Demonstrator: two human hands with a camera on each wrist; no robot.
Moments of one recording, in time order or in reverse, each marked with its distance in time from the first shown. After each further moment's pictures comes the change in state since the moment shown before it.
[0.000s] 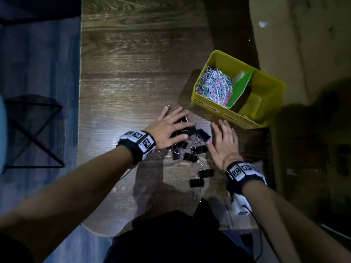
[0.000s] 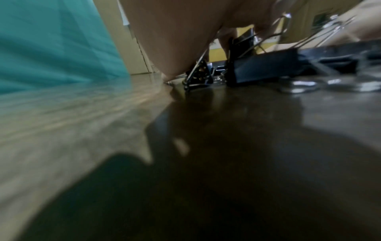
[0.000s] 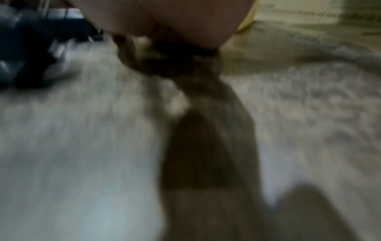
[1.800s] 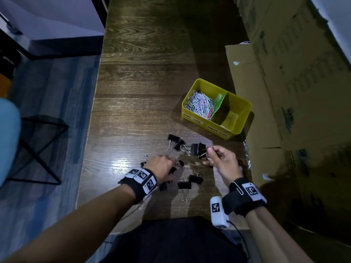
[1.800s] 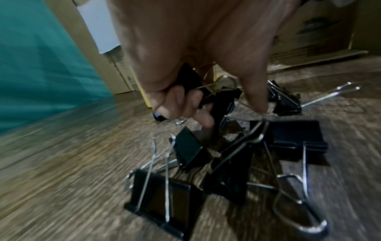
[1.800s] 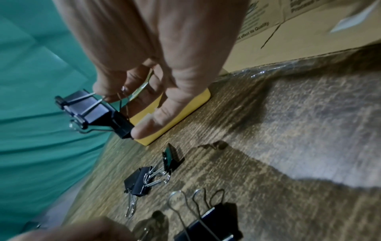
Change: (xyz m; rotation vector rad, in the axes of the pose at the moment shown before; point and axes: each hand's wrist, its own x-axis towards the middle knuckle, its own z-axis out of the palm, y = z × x) left_hand -0.059 0.105 0.012 0.123 -0.159 -0.339; right_hand -0.074 -0.019 -0.077 1.376 0.108 0.203
